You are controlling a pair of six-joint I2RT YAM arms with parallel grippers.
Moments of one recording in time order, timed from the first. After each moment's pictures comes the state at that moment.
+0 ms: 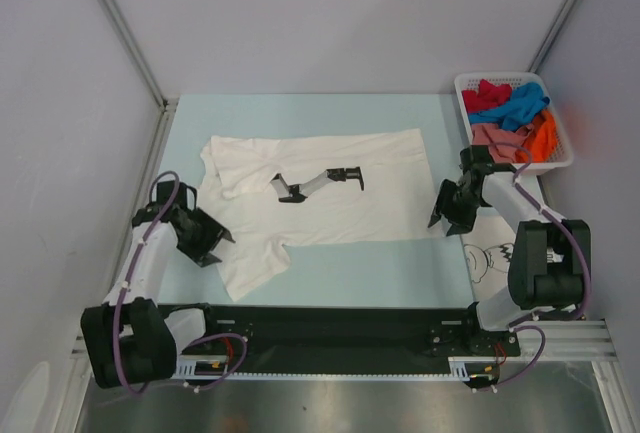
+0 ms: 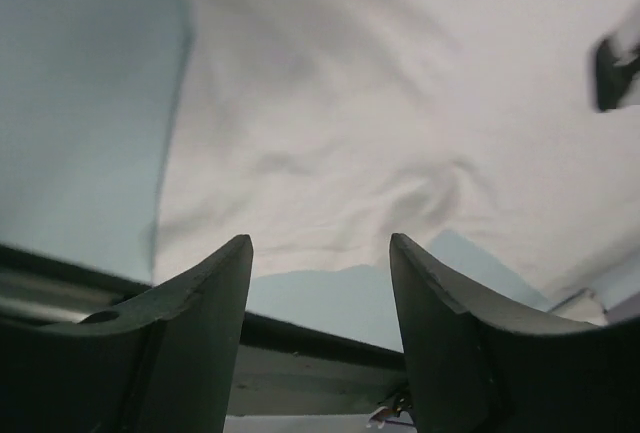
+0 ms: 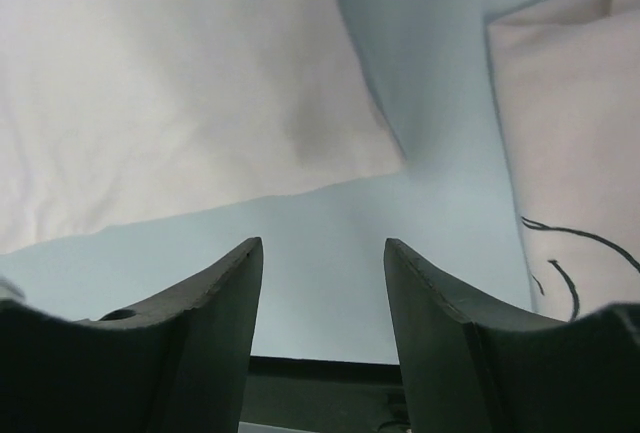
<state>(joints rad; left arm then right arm) 0.15 1.08 0.69 -0.94 0.15 -0.81 0.03 1.53 1.00 -0.81 -0.14 0.43</state>
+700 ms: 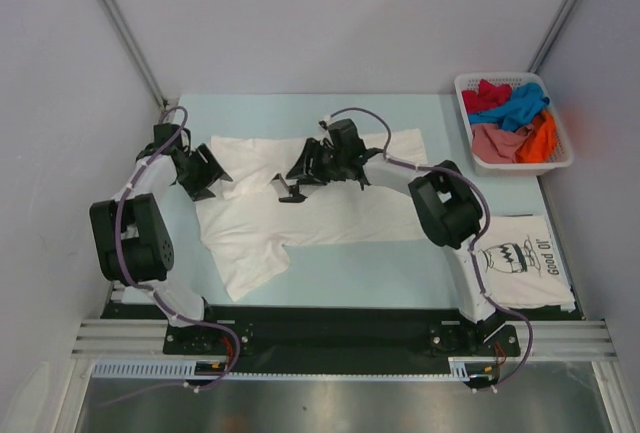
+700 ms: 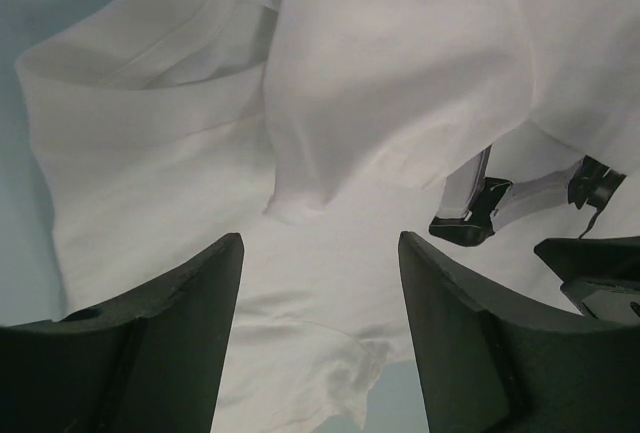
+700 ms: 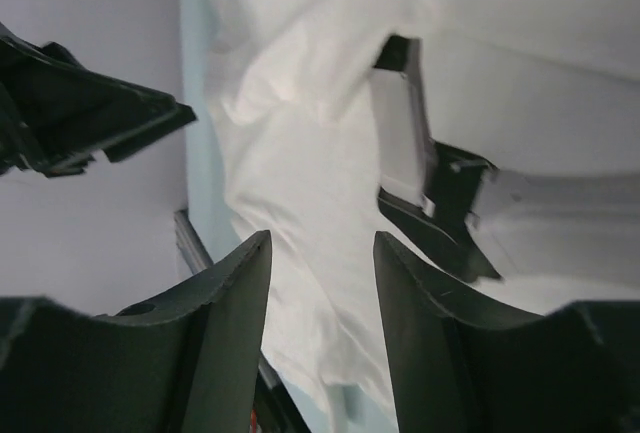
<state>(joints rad) 0.18 1.69 1.19 -0.59 0.28 -0.50 0.60 2.20 1.58 0.00 -0.53 0.84</state>
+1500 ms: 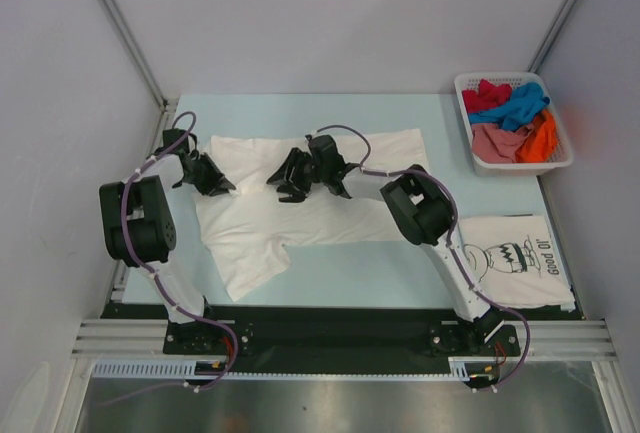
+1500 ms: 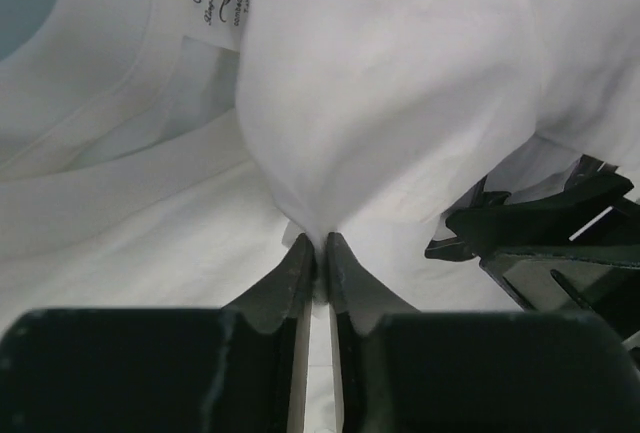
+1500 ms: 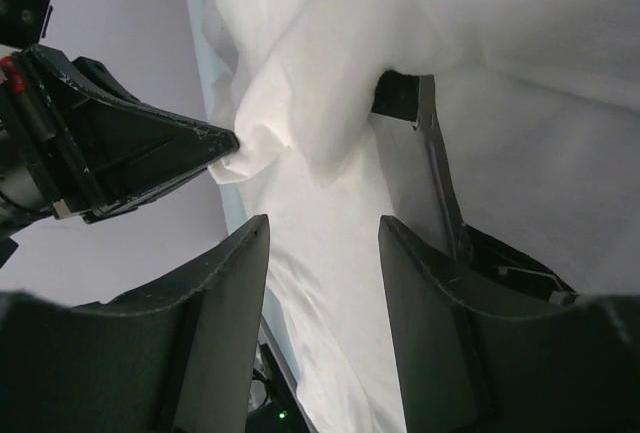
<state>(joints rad) 0.18 1.85 1.19 -0.47 0.40 -0.50 0.69 2.43 1.71 0.24 -0.45 1.13</state>
